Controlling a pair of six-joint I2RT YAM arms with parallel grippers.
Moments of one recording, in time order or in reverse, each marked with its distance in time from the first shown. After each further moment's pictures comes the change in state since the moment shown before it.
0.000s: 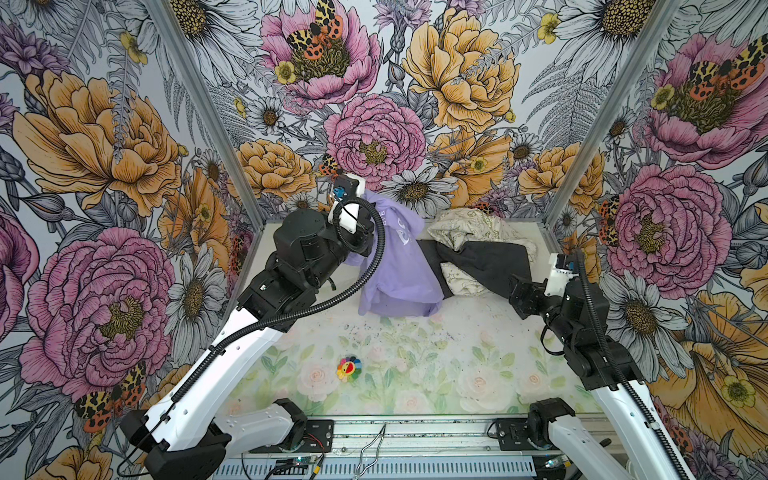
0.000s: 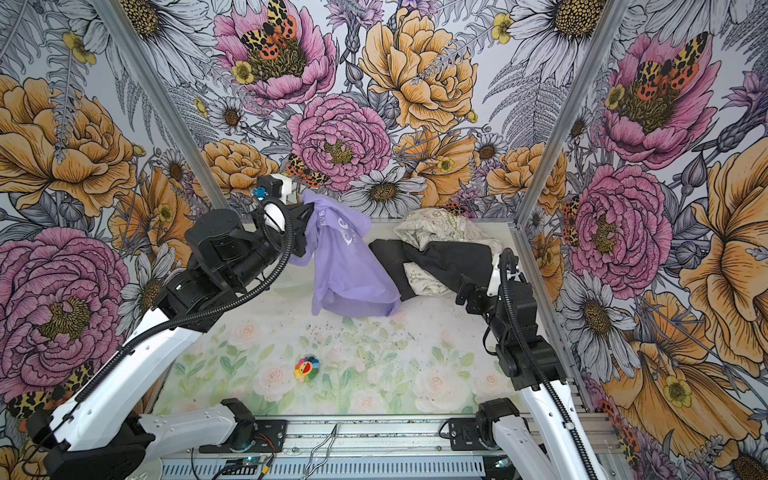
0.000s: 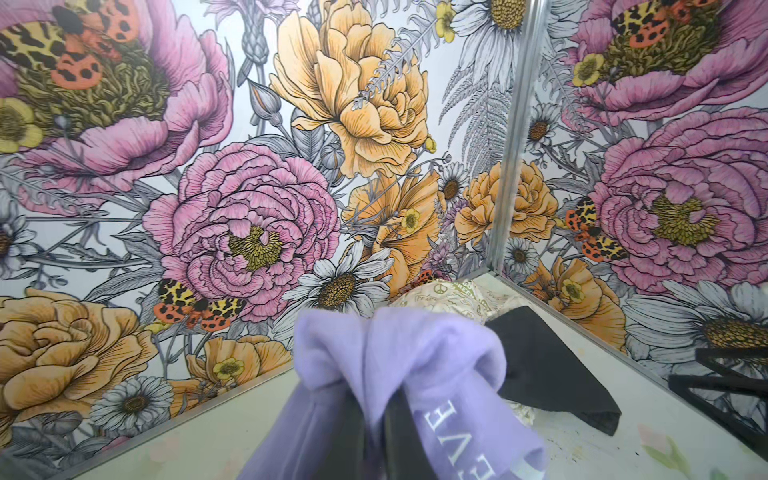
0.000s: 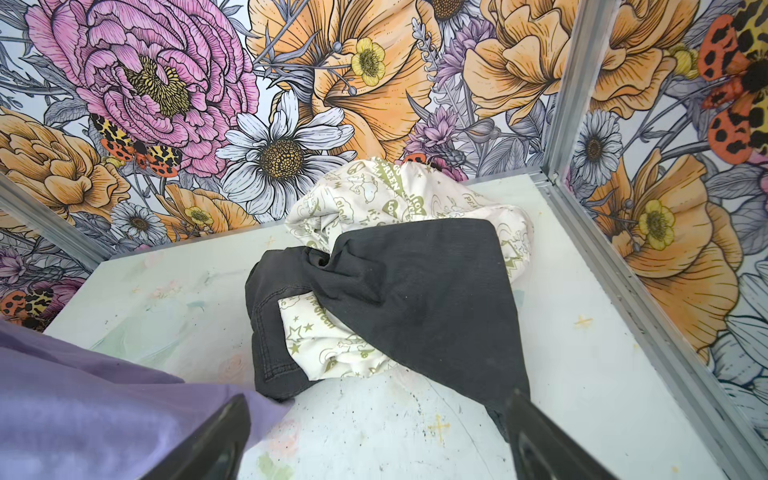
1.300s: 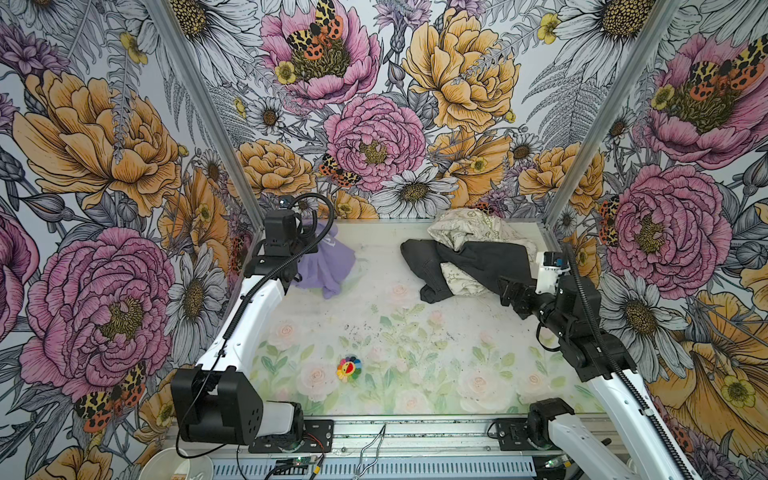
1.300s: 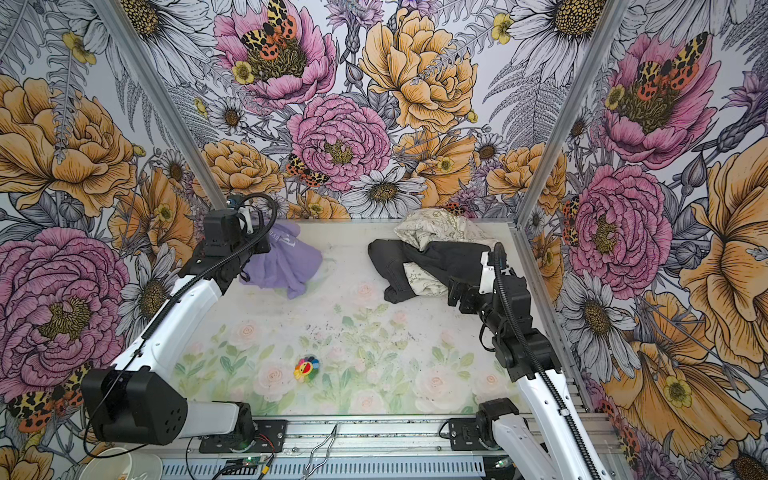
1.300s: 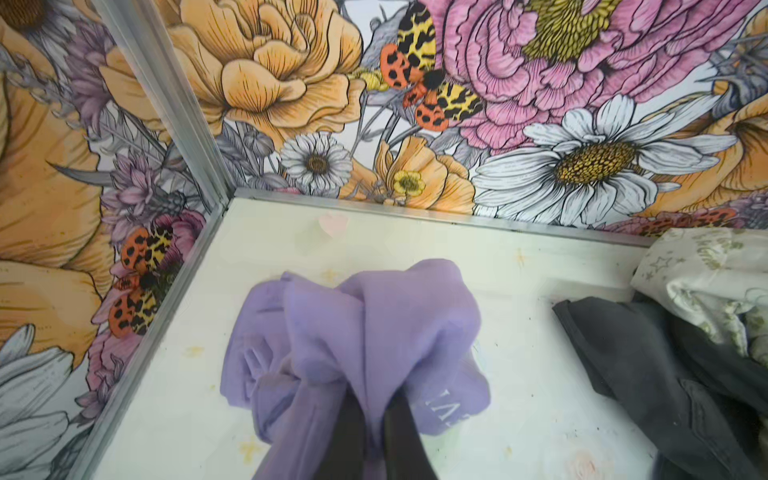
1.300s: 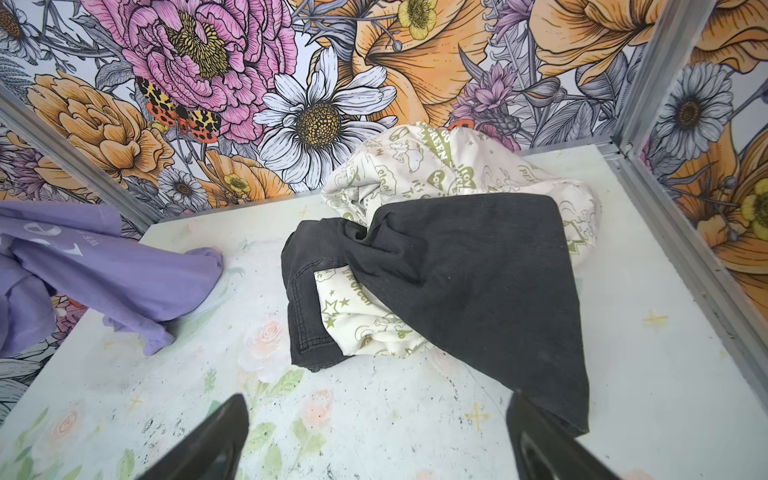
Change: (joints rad) left arm 0.551 0.157 -0.322 0.021 0.055 -0.215; right arm 0.000 0.061 0.009 0.000 -0.146 0.004
